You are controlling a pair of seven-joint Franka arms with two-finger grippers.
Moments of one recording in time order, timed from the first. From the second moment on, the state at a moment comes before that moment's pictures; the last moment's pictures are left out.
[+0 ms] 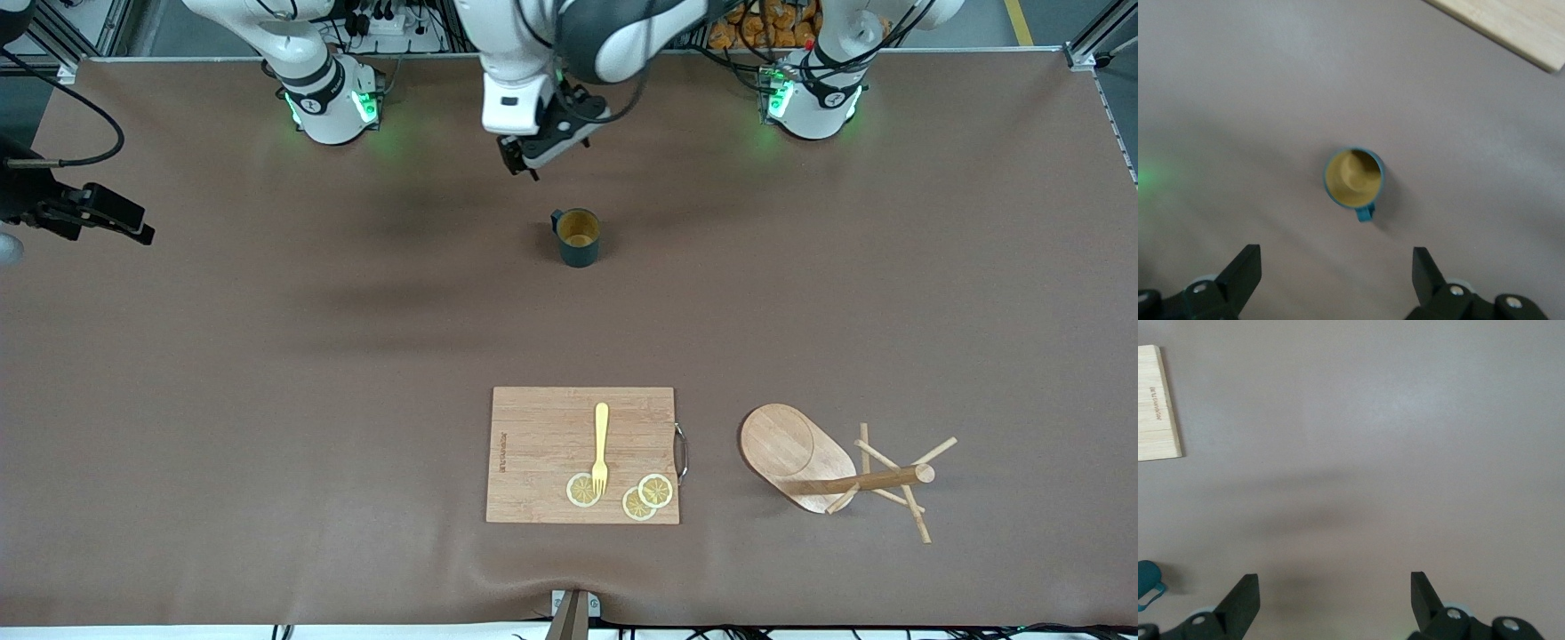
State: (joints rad) left arm -0.65 0.51 -0.60 -1.38 0.35 1.63 -1.84; right arm -0.03 -0.02 -0.01 -1.60 0.03 1.53 0.06
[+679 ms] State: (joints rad) left arm -1.10 0.72 -0.23 -1.28 0.38 1.69 -2.15; right arm -0.03 -0.02 -0.03 -1.60 0.02 1.53 0.03
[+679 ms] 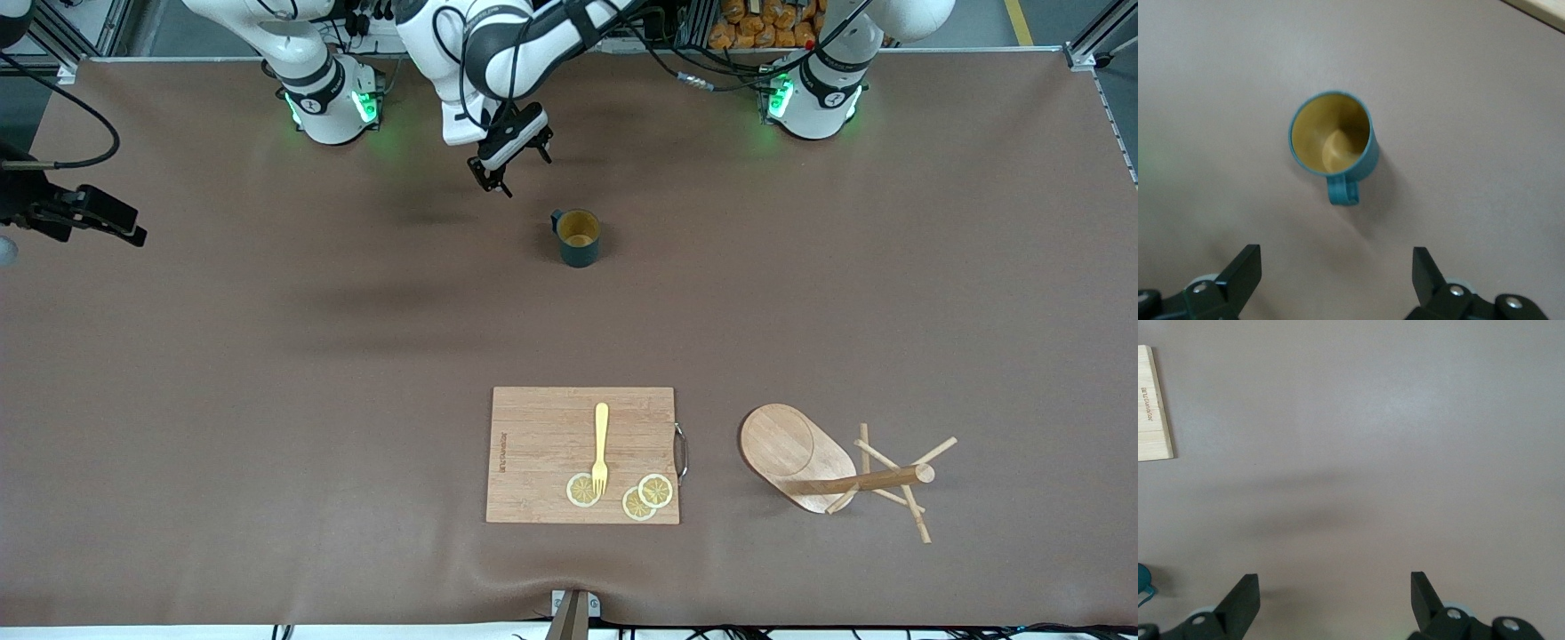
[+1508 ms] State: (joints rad) left arm -1.32 0.91 0.01 -1.25 0.39 1.73 -2.31; right arm -0.06 -0.02 -0.05 -1.59 0.02 1.53 -0.03
